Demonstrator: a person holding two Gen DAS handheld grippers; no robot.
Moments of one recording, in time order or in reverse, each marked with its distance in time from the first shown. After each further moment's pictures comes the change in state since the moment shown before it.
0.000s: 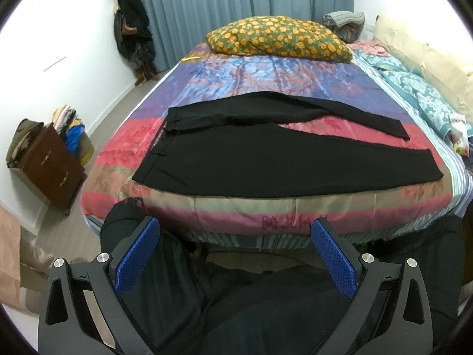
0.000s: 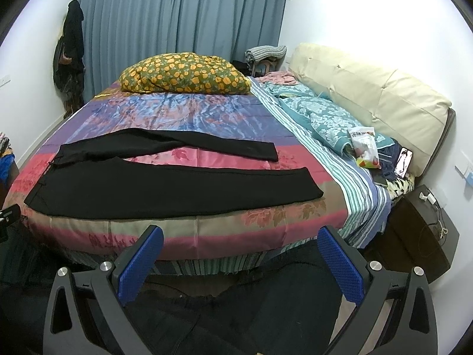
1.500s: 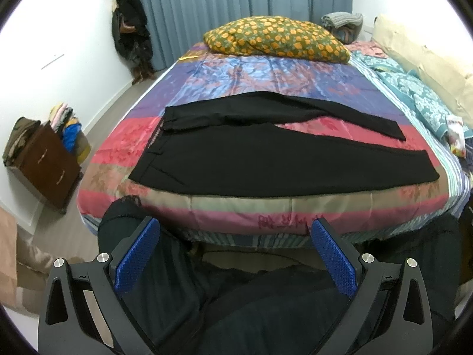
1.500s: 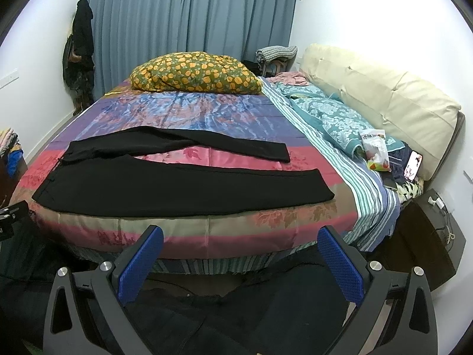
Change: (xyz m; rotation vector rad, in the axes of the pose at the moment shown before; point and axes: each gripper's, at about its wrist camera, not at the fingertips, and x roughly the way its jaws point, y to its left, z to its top) left arm 0.000 -0.003 -0.004 -0.004 -0.002 -0.017; right arm 0.002 0.008 0.000 -0.026 0.003 0.049
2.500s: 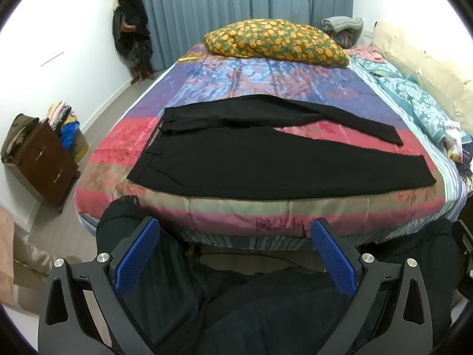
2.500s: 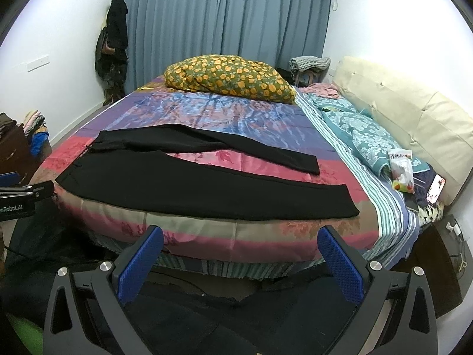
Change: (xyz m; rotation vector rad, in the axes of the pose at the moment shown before) left arm -0.004 0.003 0.005 -0.014 -0.010 -0.018; right arm -0.007 0.019 0.002 -0.102 -0.032 0.133
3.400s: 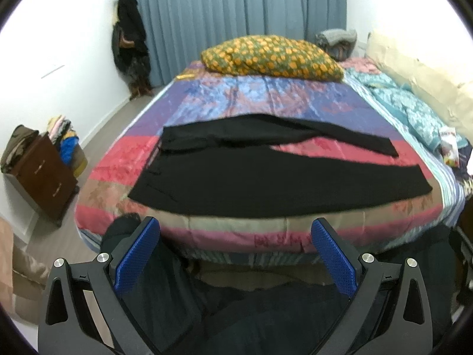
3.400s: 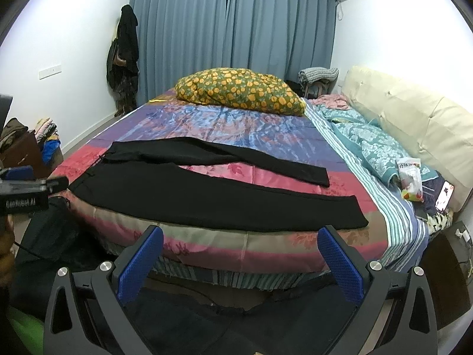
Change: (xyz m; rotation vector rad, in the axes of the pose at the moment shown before) left arm -0.013 0.005 0.012 0.005 -0.095 -0.005; right arm -0.013 -0.001 -0.001 0.003 -0.064 0.064
